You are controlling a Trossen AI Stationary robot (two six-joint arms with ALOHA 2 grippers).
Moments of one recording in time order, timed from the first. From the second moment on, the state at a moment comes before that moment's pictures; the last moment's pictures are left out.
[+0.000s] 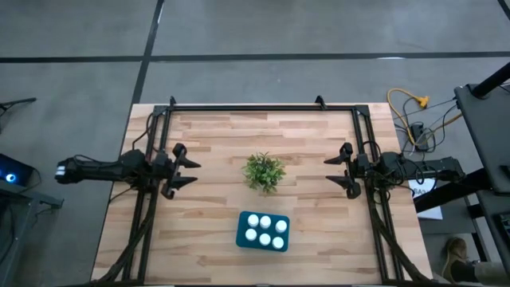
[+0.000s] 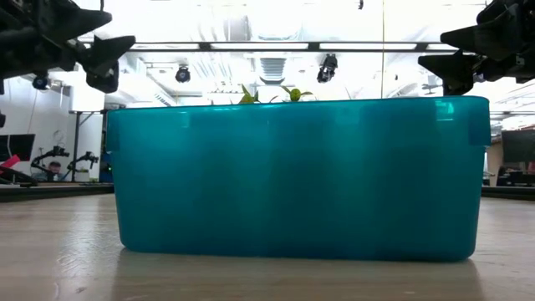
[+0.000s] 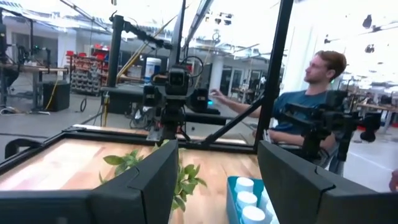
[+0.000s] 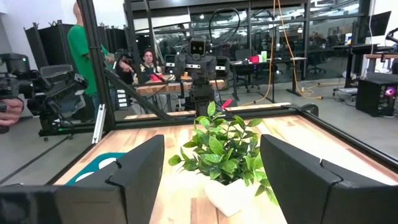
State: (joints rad) left arm -0.03 0.16 0.04 0.28 0.08 -0.16; right arm 0.09 0.03 0.03 0.08 0.08 0.12
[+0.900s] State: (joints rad) left arm -0.03 0.20 0.03 0.18 0.04 -0.10; right arm 0.09 0.03 0.03 0.08 0.08 0.12
